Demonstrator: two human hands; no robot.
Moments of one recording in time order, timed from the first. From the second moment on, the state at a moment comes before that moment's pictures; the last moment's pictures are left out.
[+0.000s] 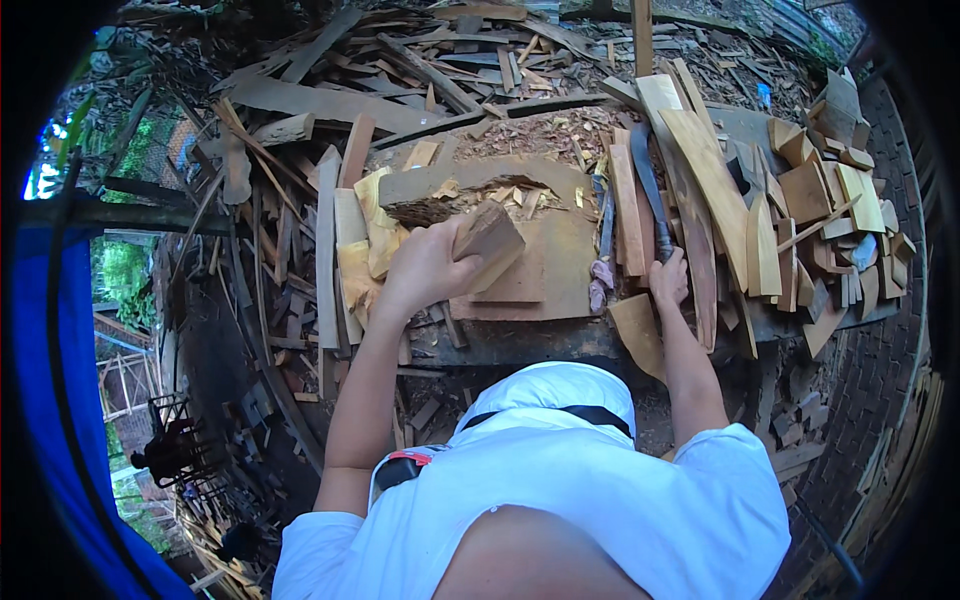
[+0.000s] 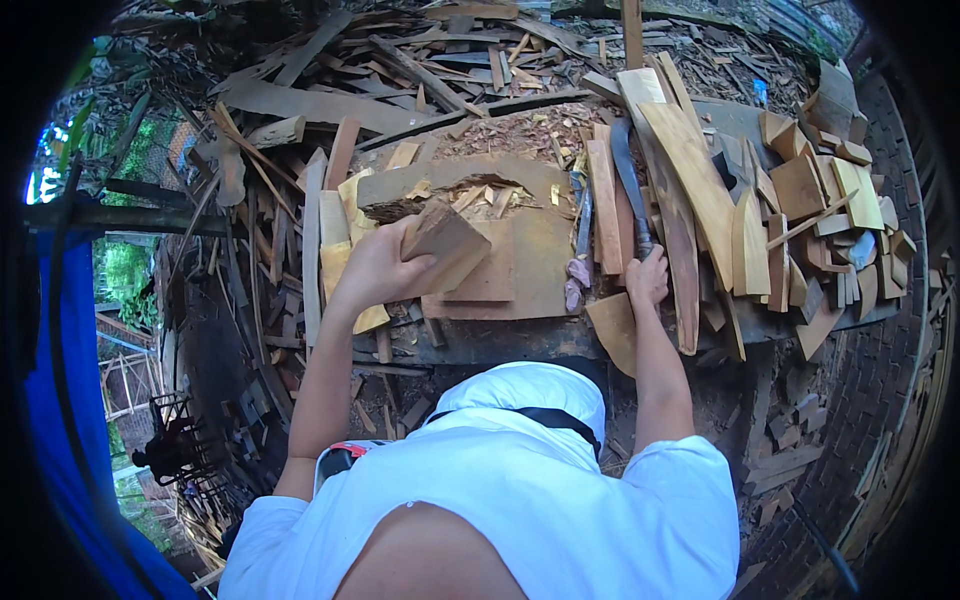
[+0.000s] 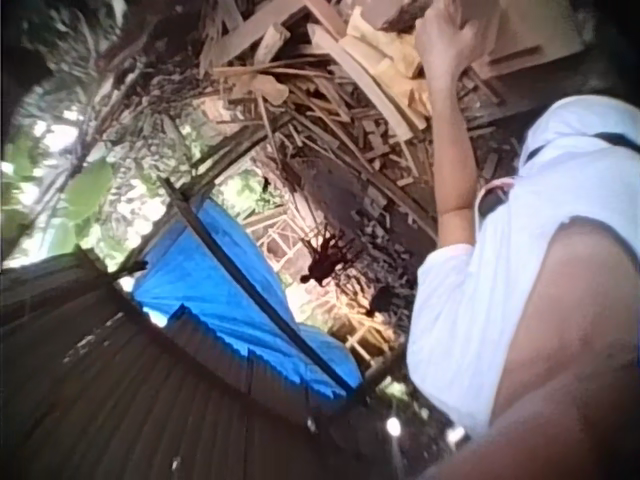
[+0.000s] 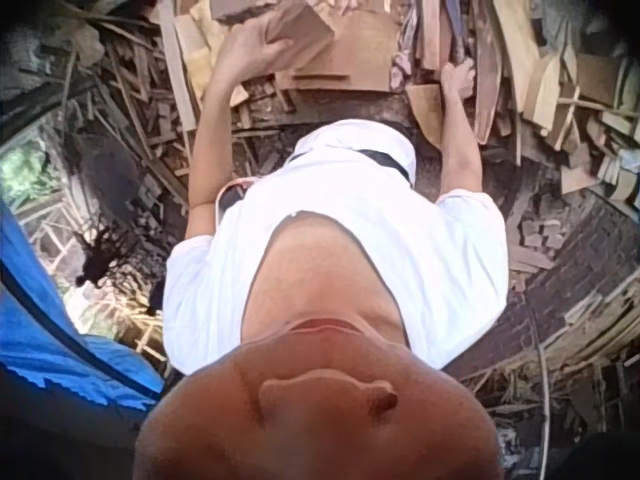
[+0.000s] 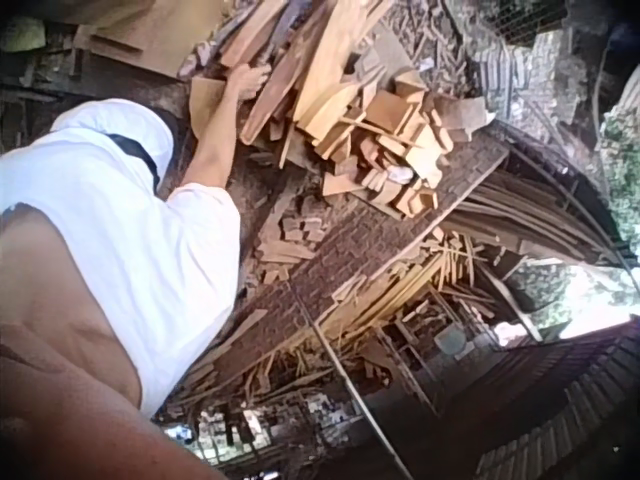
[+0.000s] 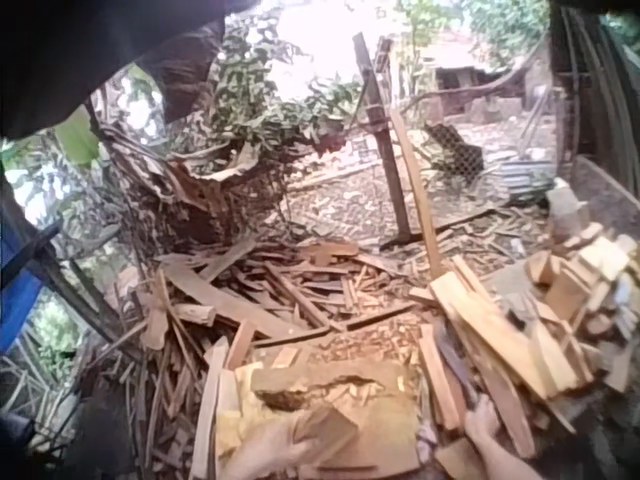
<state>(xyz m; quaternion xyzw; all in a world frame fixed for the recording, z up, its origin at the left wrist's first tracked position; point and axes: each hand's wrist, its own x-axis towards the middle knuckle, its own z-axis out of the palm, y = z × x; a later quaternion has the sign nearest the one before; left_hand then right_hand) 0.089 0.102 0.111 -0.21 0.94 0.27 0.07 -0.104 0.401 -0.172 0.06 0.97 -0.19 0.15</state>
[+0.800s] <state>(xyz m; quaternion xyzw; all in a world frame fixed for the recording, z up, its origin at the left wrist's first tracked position) 0.146 0.123 0.099 -0.17 0.95 0.26 -0.07 -0.038 0.367 0.014 -0.22 0.61 -0.68 0.35</state>
